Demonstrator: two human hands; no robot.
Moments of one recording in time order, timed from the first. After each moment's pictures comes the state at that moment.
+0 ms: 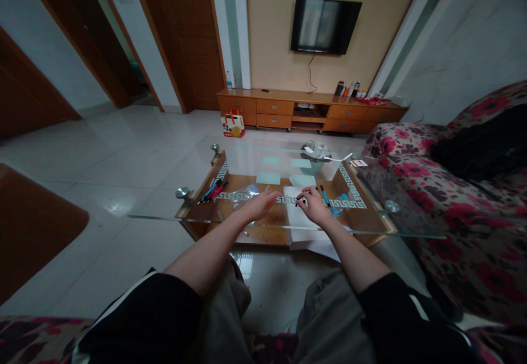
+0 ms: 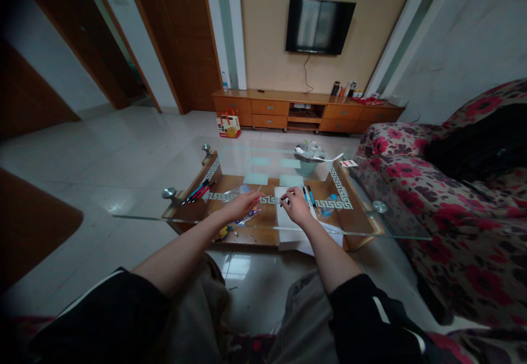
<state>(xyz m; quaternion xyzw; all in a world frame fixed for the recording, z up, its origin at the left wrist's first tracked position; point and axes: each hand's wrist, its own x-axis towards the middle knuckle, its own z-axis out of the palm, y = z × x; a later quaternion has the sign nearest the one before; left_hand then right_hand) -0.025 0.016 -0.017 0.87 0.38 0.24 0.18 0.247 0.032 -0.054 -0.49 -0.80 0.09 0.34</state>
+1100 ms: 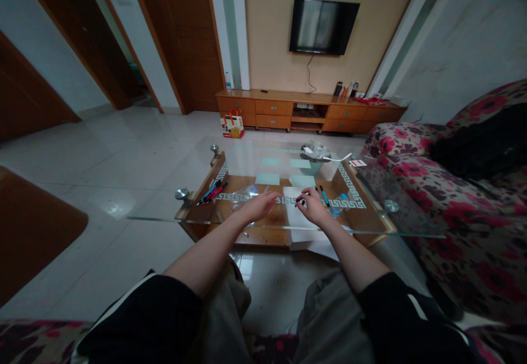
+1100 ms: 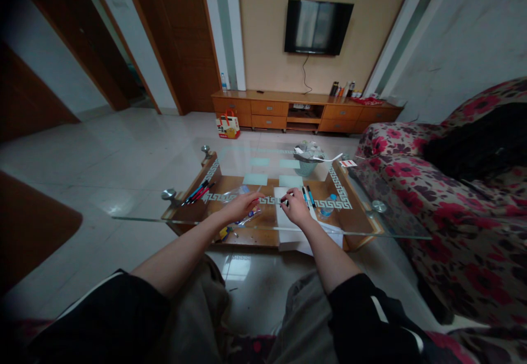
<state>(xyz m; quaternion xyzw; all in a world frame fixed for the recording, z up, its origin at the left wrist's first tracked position) -0.024 0.015 -0.014 0.87 0.38 0.24 0.18 0.246 0.029 -0.051 -0.53 -0.80 0.07 0.25</state>
